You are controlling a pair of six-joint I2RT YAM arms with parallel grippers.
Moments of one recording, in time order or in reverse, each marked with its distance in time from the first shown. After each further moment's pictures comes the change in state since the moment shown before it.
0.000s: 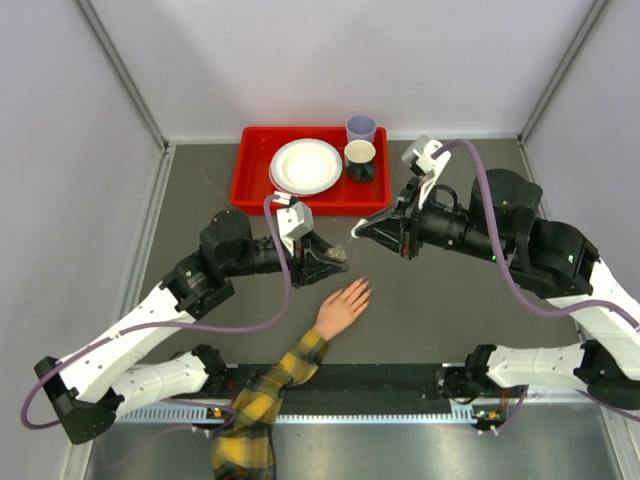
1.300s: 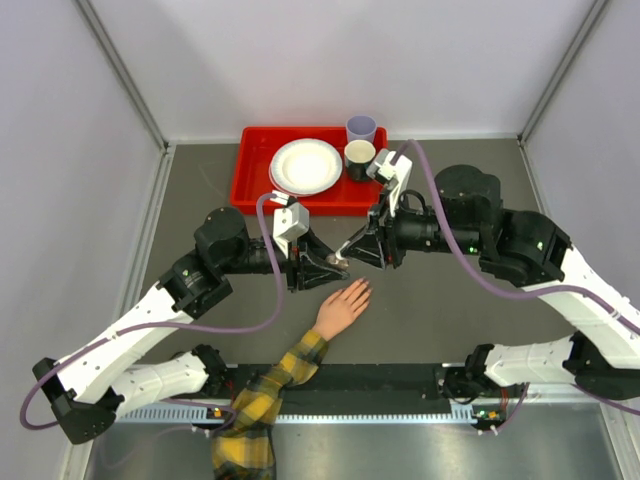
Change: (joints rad) left arm 0.000 0.000 0.024 0.024 0.124 -0.048; right arm 0.000 0.088 0.029 -0.093 -0.138 0.034
